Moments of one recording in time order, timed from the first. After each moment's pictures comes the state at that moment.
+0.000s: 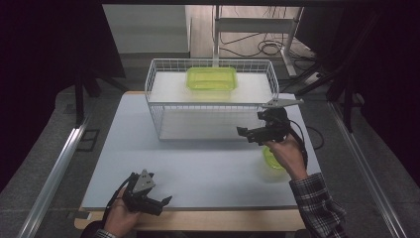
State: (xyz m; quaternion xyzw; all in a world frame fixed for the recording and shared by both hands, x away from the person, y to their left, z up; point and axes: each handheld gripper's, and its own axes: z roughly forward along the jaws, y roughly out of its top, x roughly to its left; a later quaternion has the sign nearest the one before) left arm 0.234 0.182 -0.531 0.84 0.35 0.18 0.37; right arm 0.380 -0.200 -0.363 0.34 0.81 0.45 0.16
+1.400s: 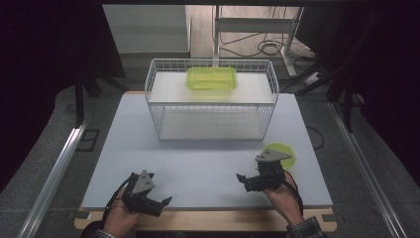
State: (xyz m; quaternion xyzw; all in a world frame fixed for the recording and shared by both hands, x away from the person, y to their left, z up) left arm 0.232 0.182 -0.529 0.84 0.34 0.18 0.38; right arm 0.311 -0.212 -0.477 0.34 0.84 0.39 0.17
